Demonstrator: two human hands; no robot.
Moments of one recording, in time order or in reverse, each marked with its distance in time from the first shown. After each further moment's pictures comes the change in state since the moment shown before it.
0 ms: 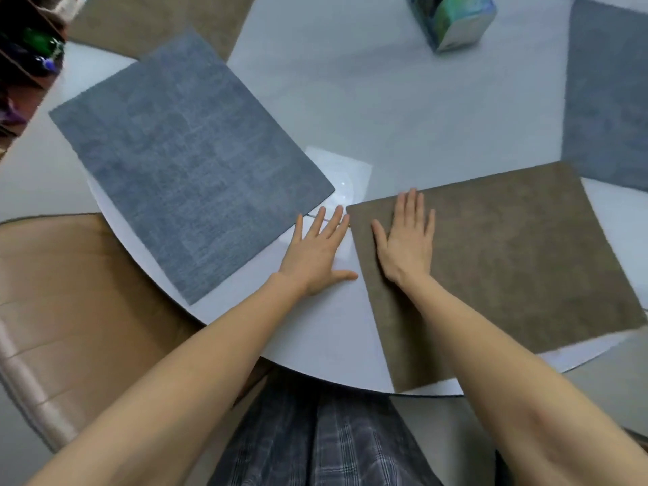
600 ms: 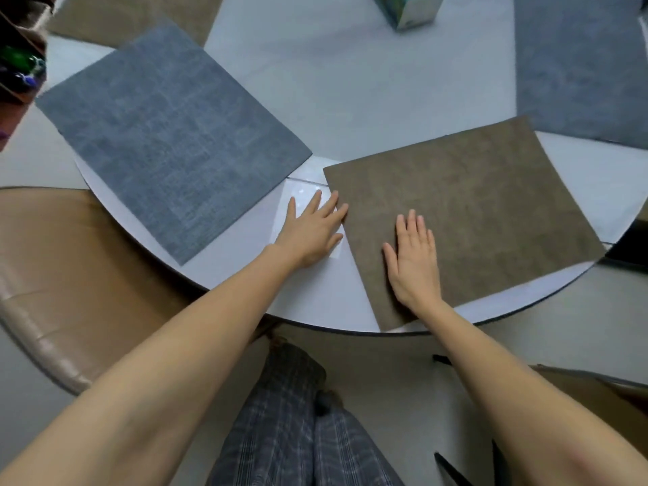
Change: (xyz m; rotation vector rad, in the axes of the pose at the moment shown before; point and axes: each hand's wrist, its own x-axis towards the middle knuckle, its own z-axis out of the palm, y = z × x) left_hand -0.032 0.033 0.008 0.020 0.006 0.081; right_hand -0.120 0.053 0.012 0.083 0.005 -0.030
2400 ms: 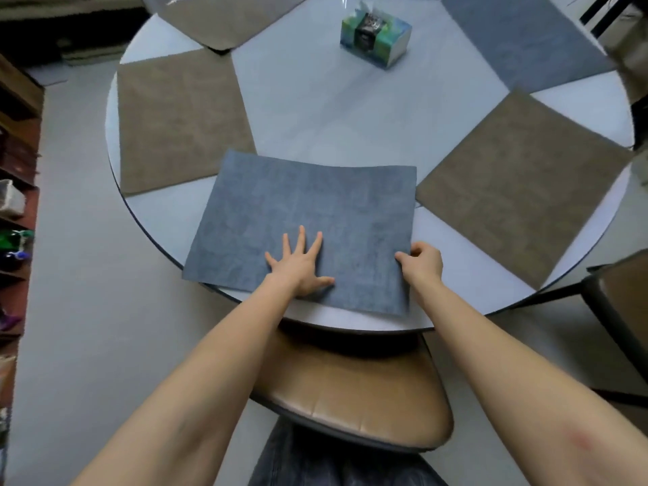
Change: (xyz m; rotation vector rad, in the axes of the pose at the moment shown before) left_hand -0.045 -0.265 -0.090 0.110 -0.347 0.059; right_hand 0.041 -0.286 0.001 0.917 0.281 0.997
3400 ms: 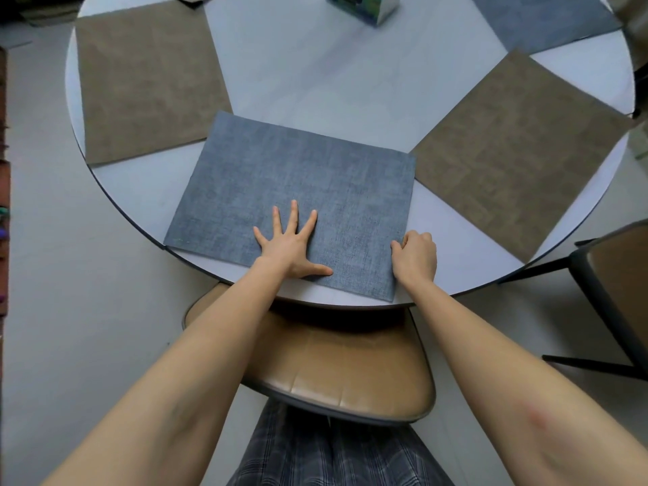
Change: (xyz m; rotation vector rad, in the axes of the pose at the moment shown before) left_hand 0.010 0.008 0.024 0.061 0.056 0.039; right_hand -0.001 0.041 -0.002 -0.476 0.049 -0.187
